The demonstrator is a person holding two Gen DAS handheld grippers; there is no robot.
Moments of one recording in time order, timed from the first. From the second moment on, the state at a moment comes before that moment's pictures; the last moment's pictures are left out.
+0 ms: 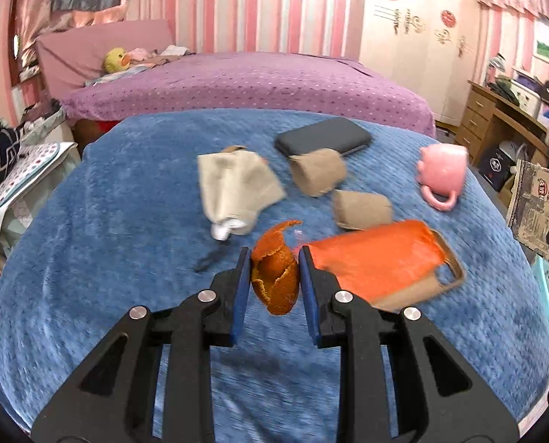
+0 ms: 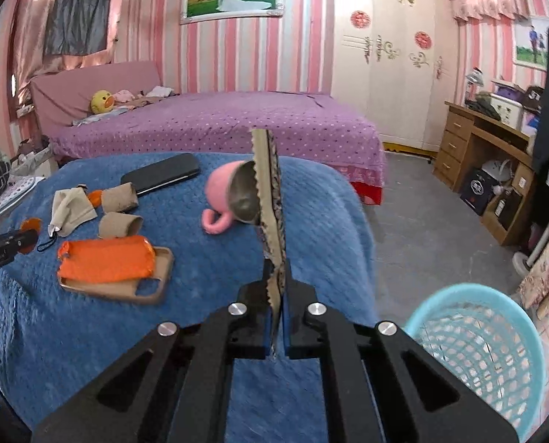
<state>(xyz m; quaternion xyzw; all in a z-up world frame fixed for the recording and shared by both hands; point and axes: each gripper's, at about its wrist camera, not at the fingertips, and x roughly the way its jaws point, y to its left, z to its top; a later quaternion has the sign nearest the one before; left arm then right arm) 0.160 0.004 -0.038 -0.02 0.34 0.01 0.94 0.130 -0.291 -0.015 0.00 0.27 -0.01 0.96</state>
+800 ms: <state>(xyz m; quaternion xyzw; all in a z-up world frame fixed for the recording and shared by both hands) 0.133 -0.142 -0.050 0.03 0.34 -0.07 0.94 0.062 -0.434 -0.038 0.06 0.29 -0.11 0.95</state>
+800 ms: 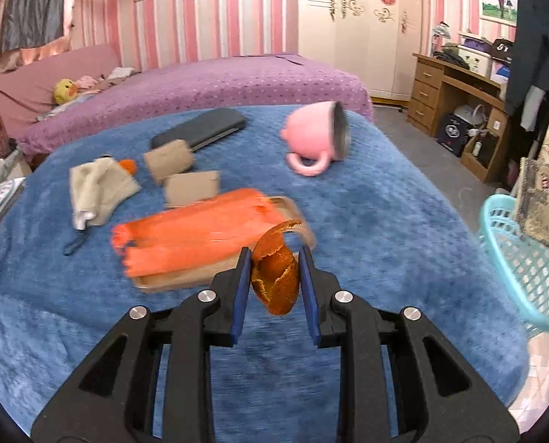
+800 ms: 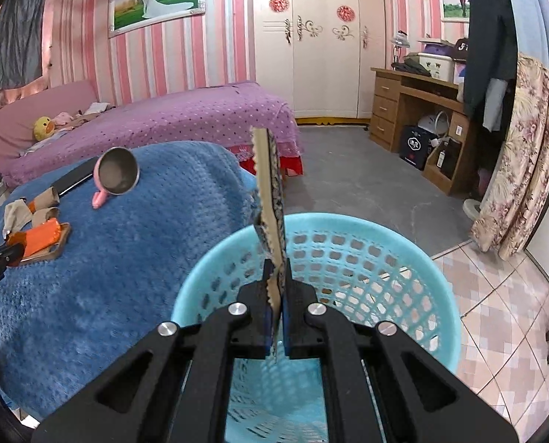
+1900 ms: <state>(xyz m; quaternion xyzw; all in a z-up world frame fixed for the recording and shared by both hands) 0.108 -0.384 -0.053 0.07 0.32 -0.24 0.92 0.039 -0.535 -0.061 0.11 0.28 -0.16 0.94</state>
